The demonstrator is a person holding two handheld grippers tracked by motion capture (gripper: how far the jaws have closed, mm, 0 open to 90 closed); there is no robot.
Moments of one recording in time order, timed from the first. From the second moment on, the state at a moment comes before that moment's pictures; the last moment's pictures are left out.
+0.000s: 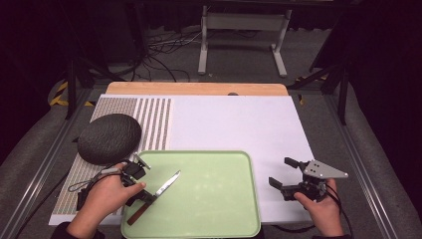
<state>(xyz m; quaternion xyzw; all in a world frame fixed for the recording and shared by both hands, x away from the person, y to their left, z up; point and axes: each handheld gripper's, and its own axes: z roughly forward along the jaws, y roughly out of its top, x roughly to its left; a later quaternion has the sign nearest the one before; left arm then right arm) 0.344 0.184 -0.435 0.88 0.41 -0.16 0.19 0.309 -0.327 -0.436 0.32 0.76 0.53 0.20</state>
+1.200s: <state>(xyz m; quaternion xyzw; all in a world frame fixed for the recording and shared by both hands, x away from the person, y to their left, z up) 0.333 0.145 -0.436 0.96 0.11 0.02 0.27 0.310 -0.326 -0.438 0.32 0.76 0.53 0.20</state>
